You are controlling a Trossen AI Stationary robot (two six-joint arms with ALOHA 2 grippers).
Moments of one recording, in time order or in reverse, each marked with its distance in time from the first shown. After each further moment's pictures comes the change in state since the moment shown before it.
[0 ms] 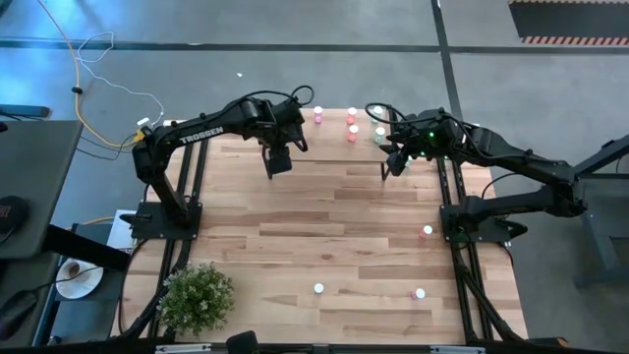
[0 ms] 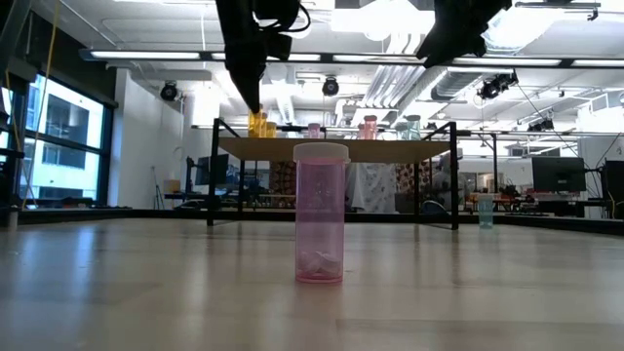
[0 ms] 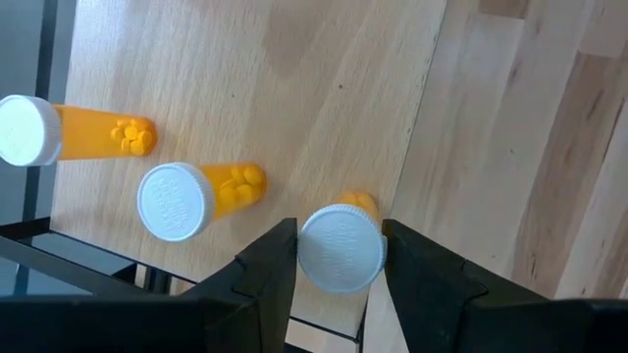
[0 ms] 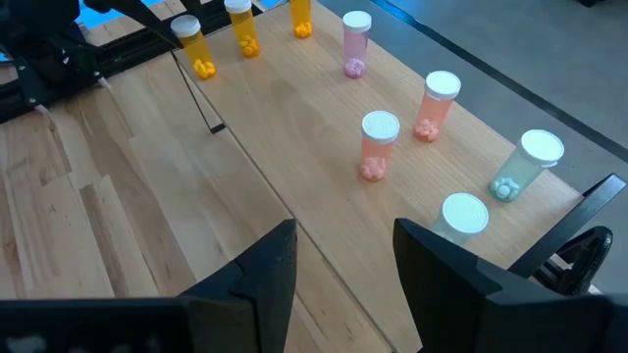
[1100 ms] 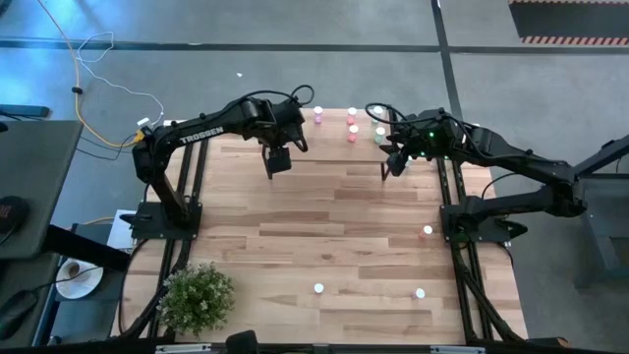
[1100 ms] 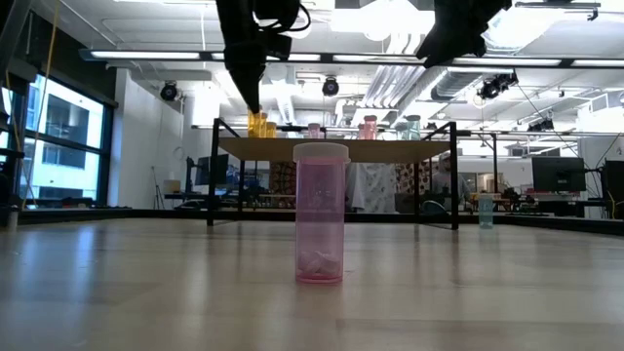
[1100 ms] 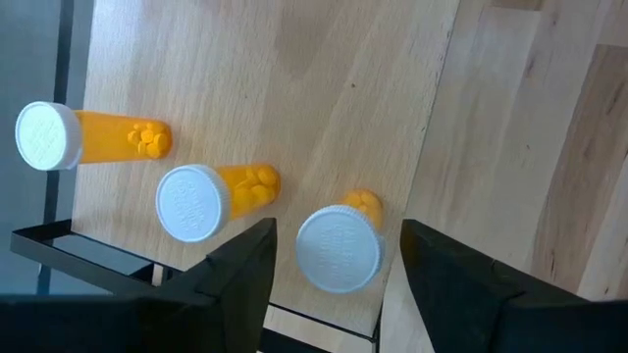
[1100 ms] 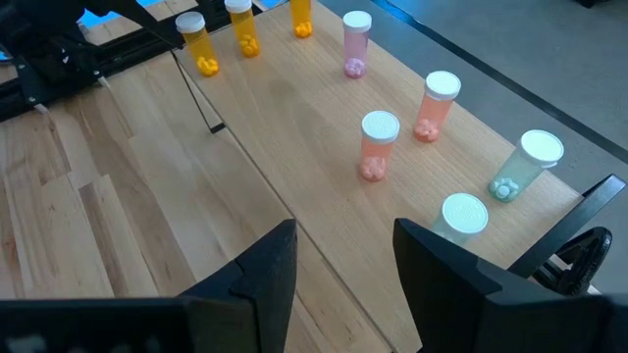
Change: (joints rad) left arm 0.000 0.000 0.000 0.004 -0.029 0.027; right arm 0.000 0.000 0.000 0.000 0.000 -0.004
